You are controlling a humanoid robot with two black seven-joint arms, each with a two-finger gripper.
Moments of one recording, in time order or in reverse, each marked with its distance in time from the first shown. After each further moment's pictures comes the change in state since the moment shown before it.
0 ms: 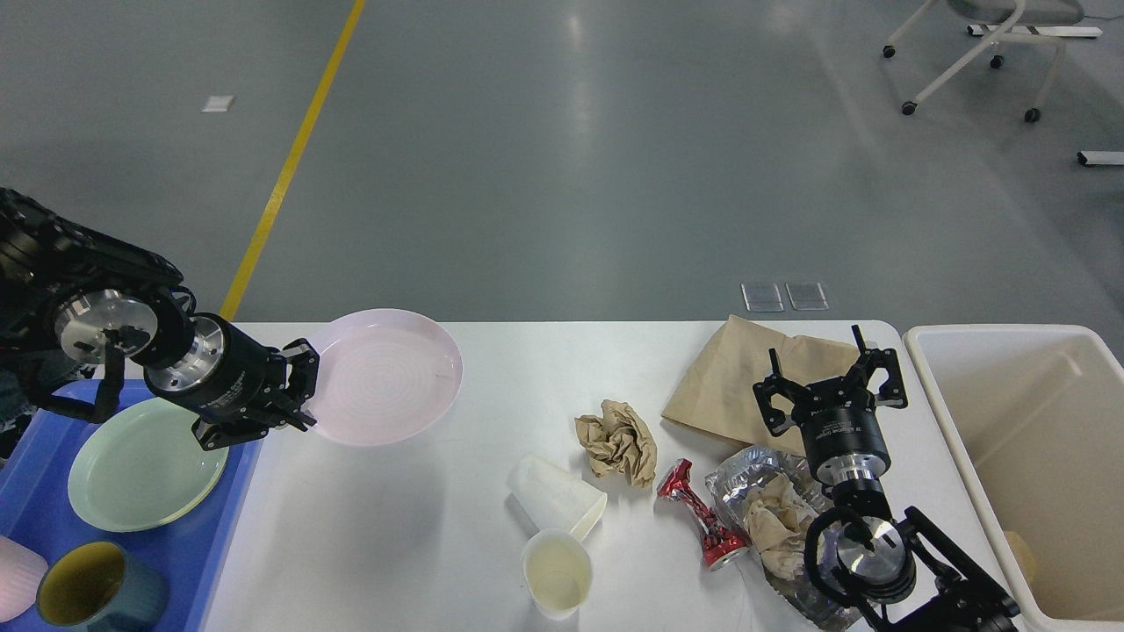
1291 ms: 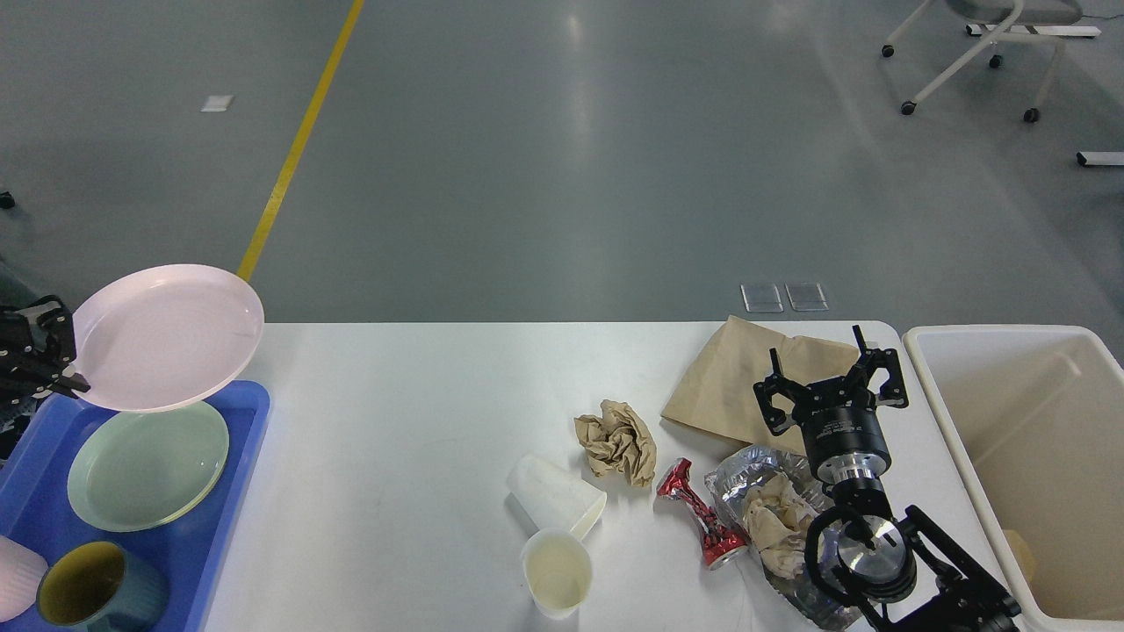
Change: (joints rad) left arm 0.201 0.388 0.108 0.499 0.291 -0.332 -0.094; right arm 0.000 -0.001 0.000 0.002 0.002 0.001 0.000
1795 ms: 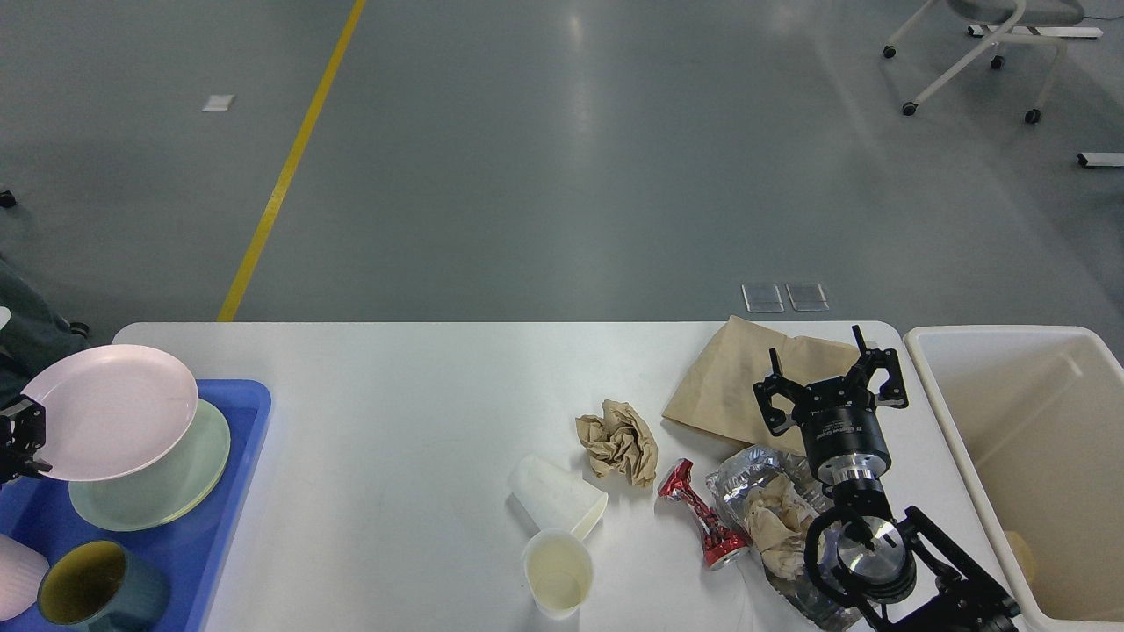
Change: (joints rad) left arm 0.624 0.009 -0.533 0.411 0.003 0.145 0.167; right arm -0.001 0.001 0.000 0.000 0.000 0.000 0.000
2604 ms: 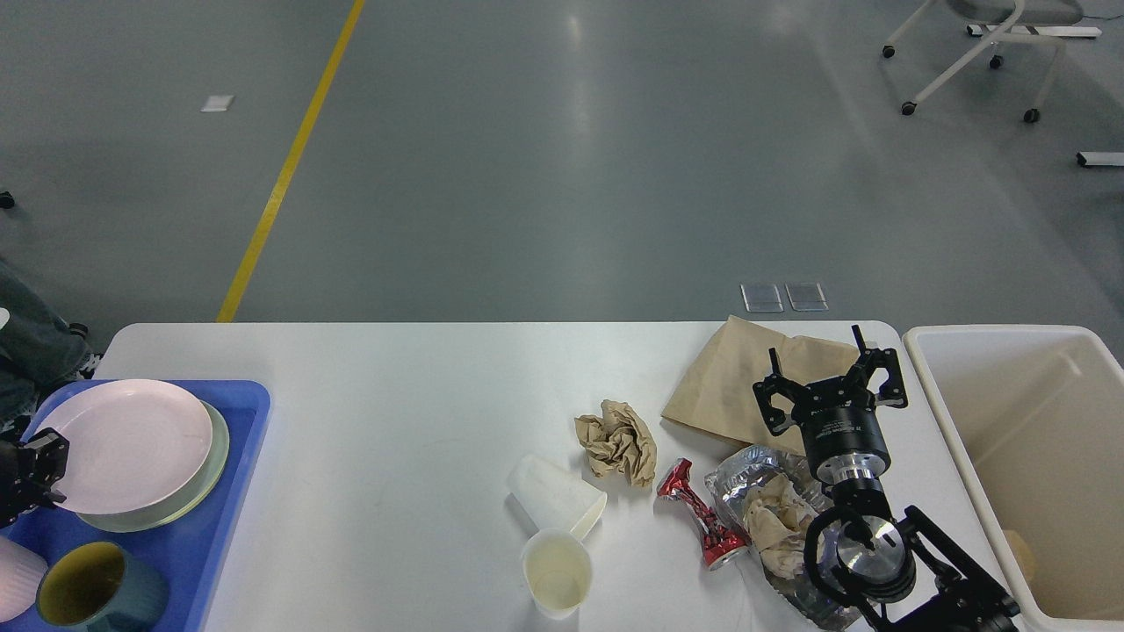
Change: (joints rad) left arm 0.061 -0.043 -0.025 -0.010 0.076 0.058 -0.008; right arm 0.001 0.001 0.000 0.000 0.000 0.000 0.000
